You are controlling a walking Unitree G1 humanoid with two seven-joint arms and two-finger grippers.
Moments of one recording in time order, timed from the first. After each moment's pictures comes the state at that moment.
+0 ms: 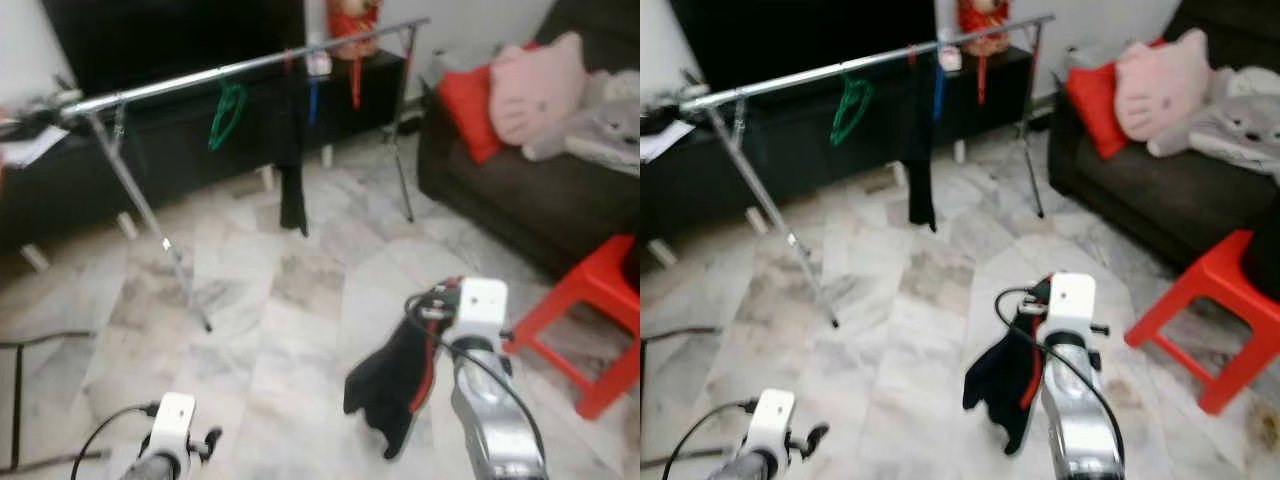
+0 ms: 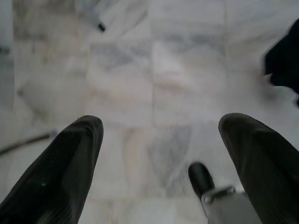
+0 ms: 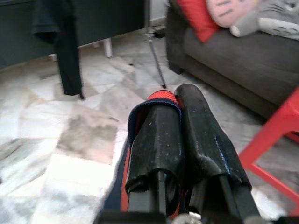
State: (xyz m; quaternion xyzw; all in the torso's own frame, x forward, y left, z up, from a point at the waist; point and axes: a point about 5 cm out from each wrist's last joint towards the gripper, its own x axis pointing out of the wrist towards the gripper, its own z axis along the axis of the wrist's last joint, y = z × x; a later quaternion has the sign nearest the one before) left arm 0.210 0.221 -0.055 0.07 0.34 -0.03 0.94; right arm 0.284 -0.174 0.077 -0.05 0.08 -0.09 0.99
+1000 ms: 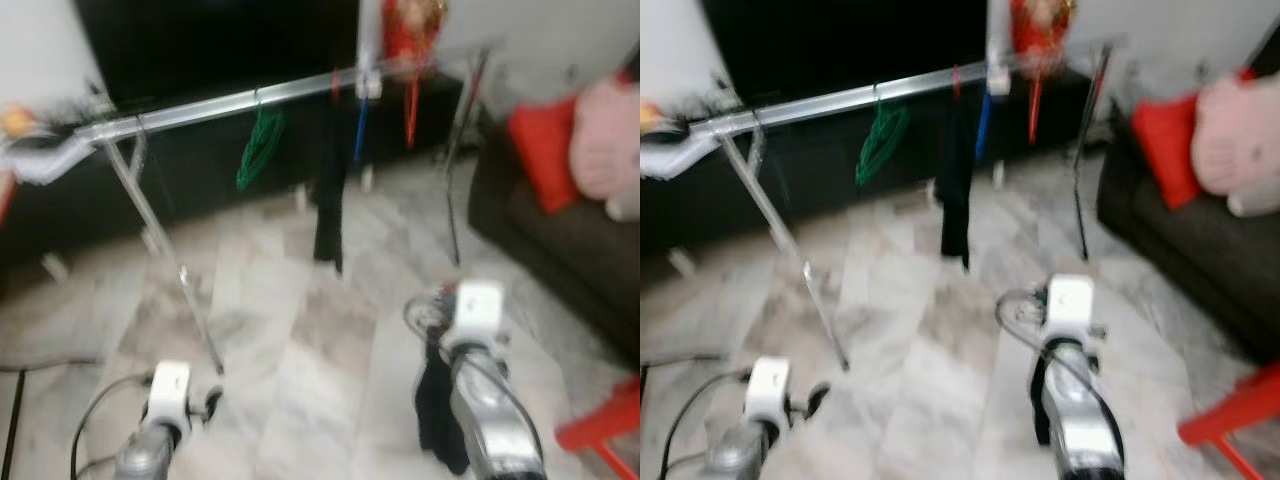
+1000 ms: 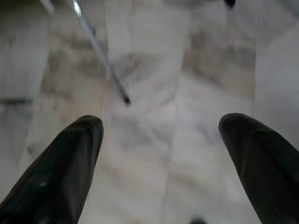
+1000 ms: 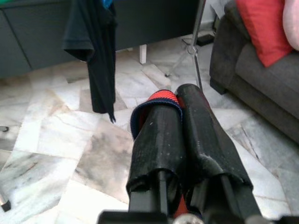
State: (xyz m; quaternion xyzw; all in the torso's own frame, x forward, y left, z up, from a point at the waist) left arm 0.246 0.220 -0.027 0.04 0.25 -0.01 0.97; right arm 0.286 -0.177 0.060 -0.04 0.09 -0.07 0.99
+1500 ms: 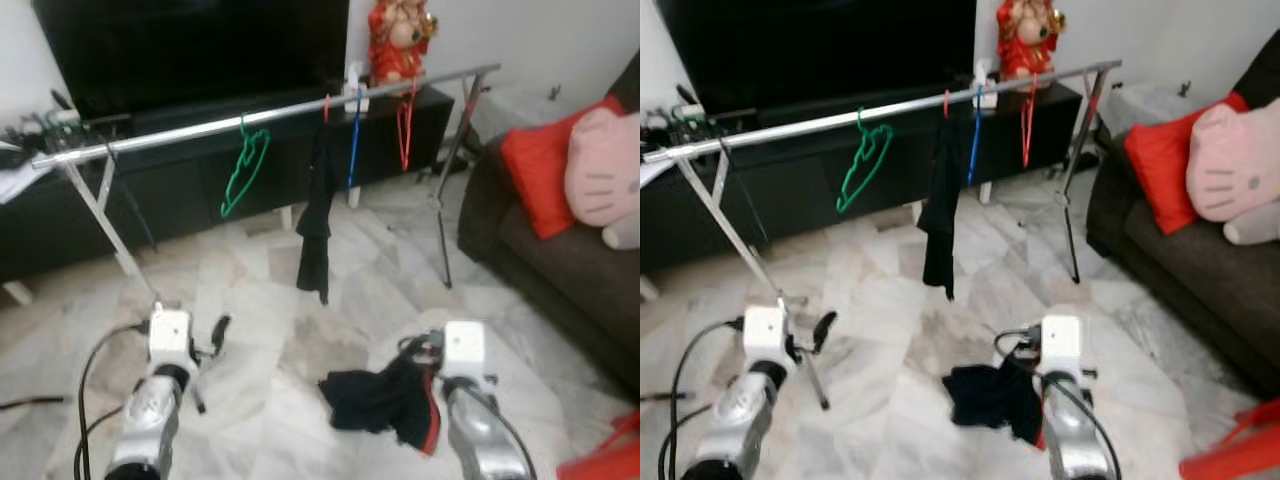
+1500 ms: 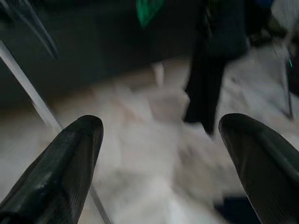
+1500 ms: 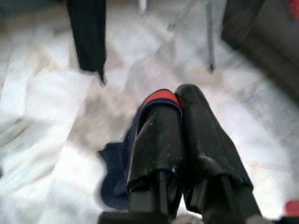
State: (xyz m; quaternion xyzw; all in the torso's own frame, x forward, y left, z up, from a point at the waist) left arm 0.288 0.211 0.044 0.02 0.04 -0.01 1.00; right arm 0.263 -0.180 -0.008 -0.03 0.22 -0.06 0.97
